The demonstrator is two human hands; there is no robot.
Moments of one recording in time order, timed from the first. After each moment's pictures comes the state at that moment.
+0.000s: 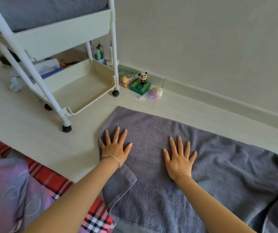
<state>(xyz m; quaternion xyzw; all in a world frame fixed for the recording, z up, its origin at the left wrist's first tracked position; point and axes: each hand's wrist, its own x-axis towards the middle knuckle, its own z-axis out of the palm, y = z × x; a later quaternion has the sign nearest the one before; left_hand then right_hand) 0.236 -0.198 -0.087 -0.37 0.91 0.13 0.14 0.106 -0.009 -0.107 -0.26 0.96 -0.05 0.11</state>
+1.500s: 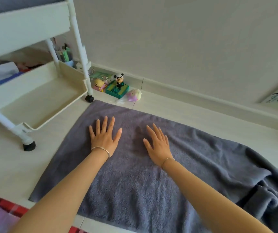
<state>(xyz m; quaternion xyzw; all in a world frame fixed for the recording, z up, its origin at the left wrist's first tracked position) 0.151 -0.227 -0.096 -0.35 0.93 0.13 0.03 0.048 -0.048 -0.088 -0.35 0.90 -0.20 0.14</state>
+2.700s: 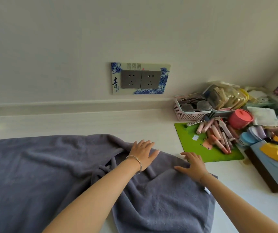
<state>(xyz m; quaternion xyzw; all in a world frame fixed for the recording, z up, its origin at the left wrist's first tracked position) -0.084 0.310 -0.042 0.09 0.97 0.17 0.14 -0.096 0.547 -0.063 -0.04 0.97 -0.19 0.15</state>
